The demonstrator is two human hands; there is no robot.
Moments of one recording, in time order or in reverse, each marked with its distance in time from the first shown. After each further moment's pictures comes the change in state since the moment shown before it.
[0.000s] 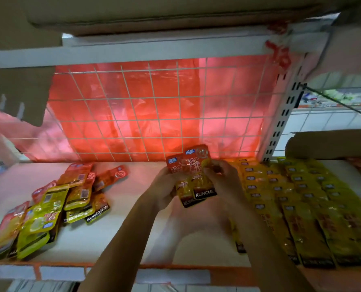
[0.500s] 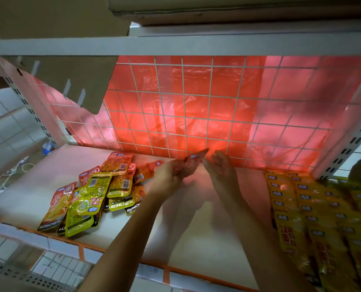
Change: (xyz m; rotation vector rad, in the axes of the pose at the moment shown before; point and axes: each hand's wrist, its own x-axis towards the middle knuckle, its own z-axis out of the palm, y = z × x) left_hand -0.002 0.019 -0.106 0.961 0.394 0.385; right_hand 0.019 0.007 0.115 0.167 -0.113 0.018
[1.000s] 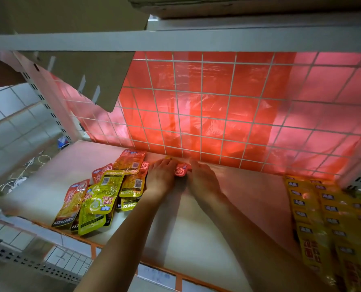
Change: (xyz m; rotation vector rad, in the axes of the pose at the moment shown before) left_hand 0.024 -0.062 -0.015 0.699 -0.033 0.022; right_hand 0.018 0.030 0.072 -1.029 -0.360 -0.179
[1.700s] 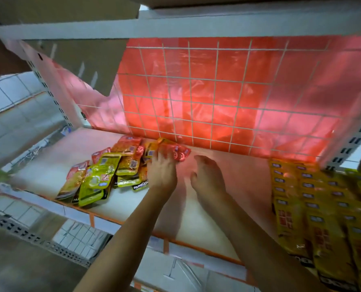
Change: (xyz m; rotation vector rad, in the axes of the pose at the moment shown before) left_hand -0.058 0.062 -0.016 0.066 0.029 -0.231; right_hand -0.077 0.016 -0.035 -0.030 0.111 -0.052
